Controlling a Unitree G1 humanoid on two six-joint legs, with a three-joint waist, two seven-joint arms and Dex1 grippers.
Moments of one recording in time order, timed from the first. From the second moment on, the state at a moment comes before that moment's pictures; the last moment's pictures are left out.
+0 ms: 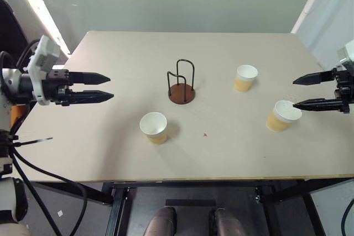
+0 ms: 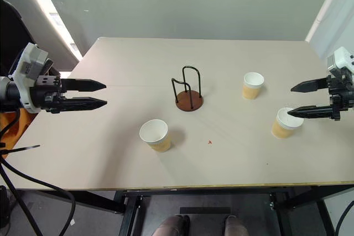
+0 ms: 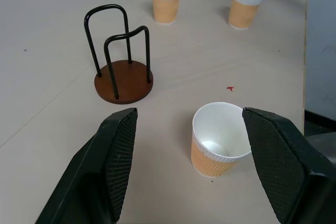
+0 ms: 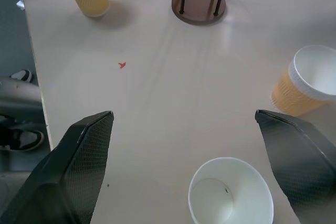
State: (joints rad) left arm -0.76 1.10 0.14 0.37 -0.52 0.53 -1.54; right arm -0.85 -1.20 0.05 0.41 0.39 0.42 1.61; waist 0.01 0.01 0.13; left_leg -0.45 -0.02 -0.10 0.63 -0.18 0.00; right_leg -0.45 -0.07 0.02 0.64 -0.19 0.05
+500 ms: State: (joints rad) left arm -0.89 0.88 0.08 0.52 -0.34 0.39 -1.23; right arm -0.82 -1.13 0.01 0.29 0.43 0.49 1.57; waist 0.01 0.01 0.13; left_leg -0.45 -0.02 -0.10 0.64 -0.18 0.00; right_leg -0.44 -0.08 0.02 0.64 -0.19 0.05
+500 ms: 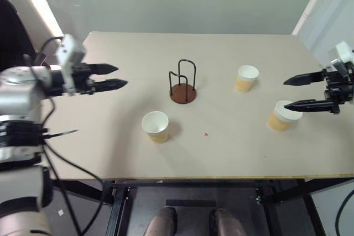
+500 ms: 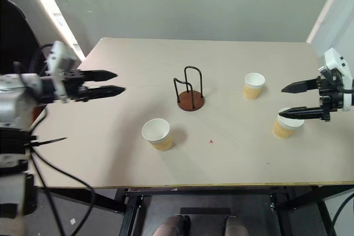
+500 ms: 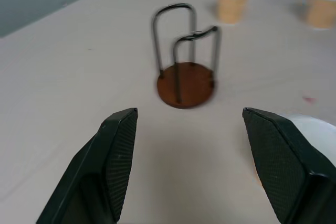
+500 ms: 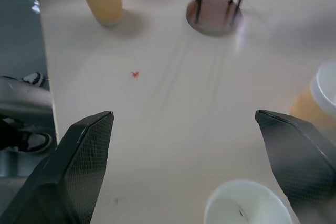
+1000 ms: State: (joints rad) left arm -1.14 0.52 0.01 1.01 -0.14 0.18 -0.93; right arm -0.75 -0.91 -0.08 -0.11 0.50 0.77 1.08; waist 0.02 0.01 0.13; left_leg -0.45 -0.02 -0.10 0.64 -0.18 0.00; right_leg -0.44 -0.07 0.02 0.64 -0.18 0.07
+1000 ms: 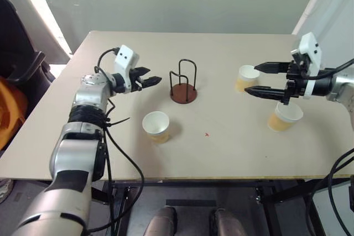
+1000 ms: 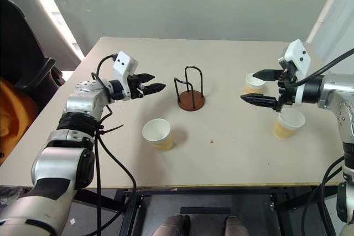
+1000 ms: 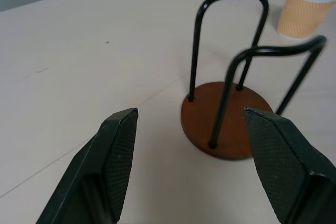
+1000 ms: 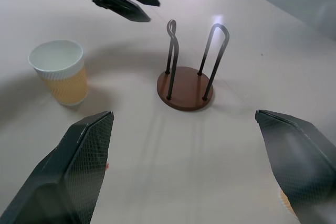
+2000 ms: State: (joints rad) left arm -1.26 0.37 0.01 1.24 -0.05 0.04 -0.80; right arm -0.64 -0.93 -0.17 -0.27 0.58 0.86 0.92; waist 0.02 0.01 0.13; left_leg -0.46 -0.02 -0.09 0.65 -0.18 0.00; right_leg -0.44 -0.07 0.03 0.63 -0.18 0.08
